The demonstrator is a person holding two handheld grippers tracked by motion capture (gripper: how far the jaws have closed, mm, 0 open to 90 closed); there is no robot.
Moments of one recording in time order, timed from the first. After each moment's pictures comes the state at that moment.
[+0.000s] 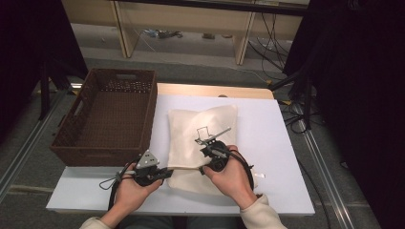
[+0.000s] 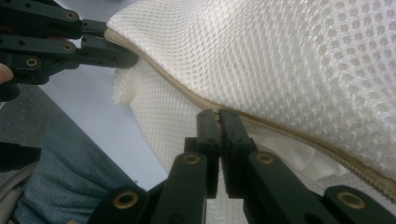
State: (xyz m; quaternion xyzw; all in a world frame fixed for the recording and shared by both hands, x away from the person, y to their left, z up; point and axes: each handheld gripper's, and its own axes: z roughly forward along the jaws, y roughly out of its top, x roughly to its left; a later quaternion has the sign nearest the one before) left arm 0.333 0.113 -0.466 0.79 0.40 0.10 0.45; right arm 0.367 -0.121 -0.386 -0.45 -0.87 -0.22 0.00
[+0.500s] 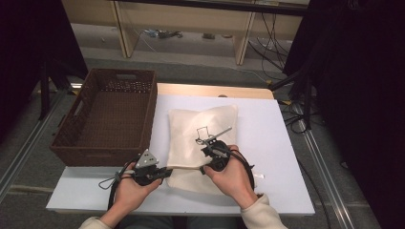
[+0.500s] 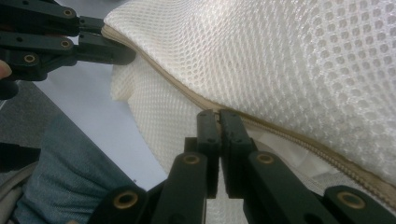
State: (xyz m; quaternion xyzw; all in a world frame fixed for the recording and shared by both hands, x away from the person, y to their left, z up) left arm 0.335 0.115 -0.465 0.79 0.40 0.11 0.45; right arm 0.367 -0.122 -0.386 -0.45 -0.87 -0.23 -0.01
